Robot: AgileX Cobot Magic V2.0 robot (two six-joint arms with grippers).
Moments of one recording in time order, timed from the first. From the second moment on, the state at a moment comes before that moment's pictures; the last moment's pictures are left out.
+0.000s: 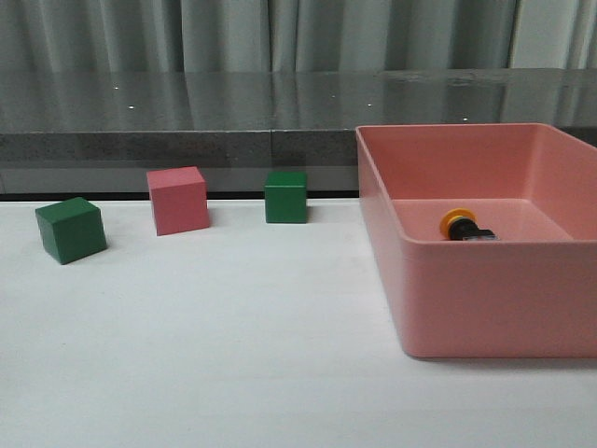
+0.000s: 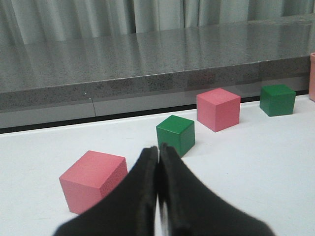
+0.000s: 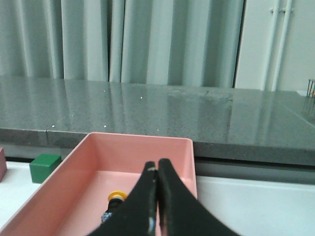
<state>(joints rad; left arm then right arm) -0.10 0.00 0.00 0.06 0.15 0.05 0.07 0.04 -0.22 0.05 0.17 -0.08</state>
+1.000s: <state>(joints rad) -0.10 0.00 0.00 0.06 0.15 0.05 0.13 1.29 -1.03 0.29 0.58 -0.28</state>
